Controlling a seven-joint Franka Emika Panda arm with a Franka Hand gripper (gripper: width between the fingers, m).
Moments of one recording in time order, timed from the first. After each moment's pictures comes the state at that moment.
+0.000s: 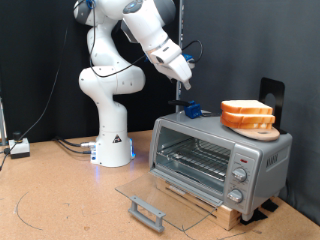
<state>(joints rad) 0.02 -0.97 0.15 -2.85 0.76 1.85 -0.90</state>
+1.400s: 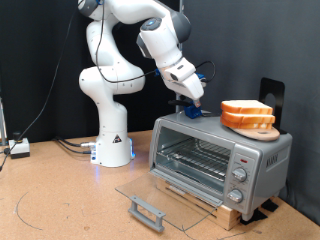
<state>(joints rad) 0.04 -0.88 0.34 -2.90 0.88 2.02 -0.96</state>
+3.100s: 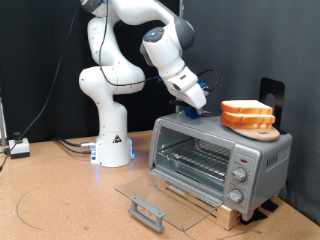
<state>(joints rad) 0.04 -0.81 0.38 -2.90 0.97 2.05 -1.00</state>
